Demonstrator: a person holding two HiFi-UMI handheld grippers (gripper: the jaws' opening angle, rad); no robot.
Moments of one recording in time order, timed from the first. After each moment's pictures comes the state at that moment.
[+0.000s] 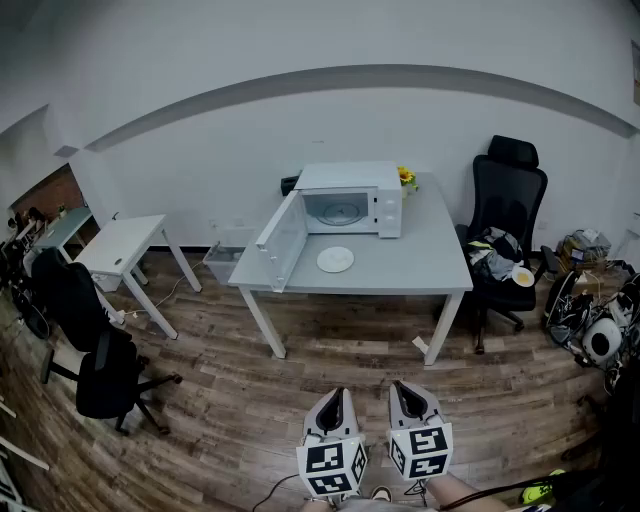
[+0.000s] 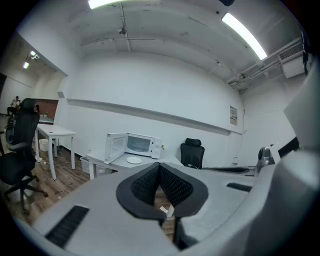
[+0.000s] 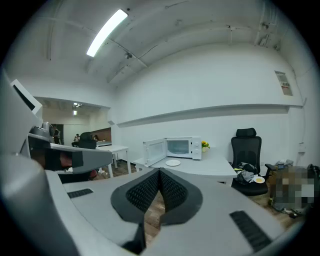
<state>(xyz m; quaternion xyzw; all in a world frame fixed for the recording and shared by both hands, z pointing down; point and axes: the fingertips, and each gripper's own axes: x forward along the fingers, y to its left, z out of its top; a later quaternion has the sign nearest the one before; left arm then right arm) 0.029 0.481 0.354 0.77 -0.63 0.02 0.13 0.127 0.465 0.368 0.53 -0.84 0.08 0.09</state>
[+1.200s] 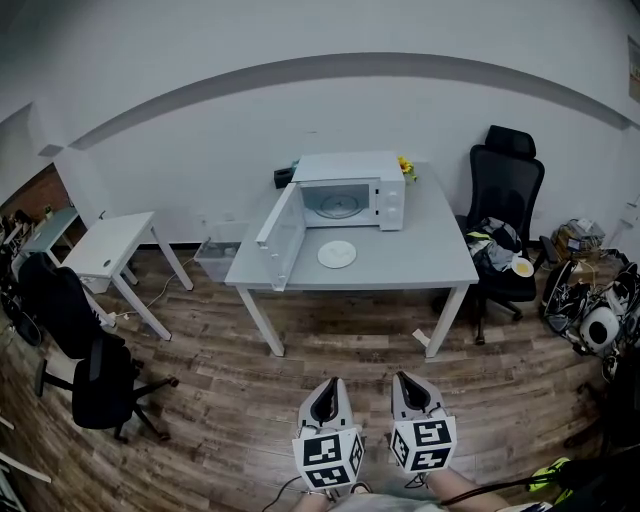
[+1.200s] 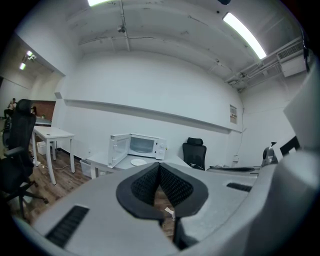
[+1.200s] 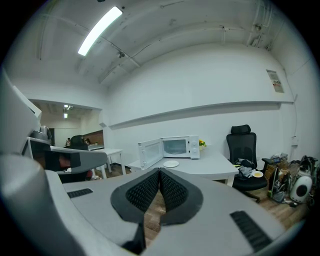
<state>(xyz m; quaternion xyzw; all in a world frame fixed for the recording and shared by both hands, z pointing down) -0.028 0.438 0.358 0.77 -0.62 0.03 0.12 0.088 0.429 0.375 0.57 -0.81 0.10 0.07</state>
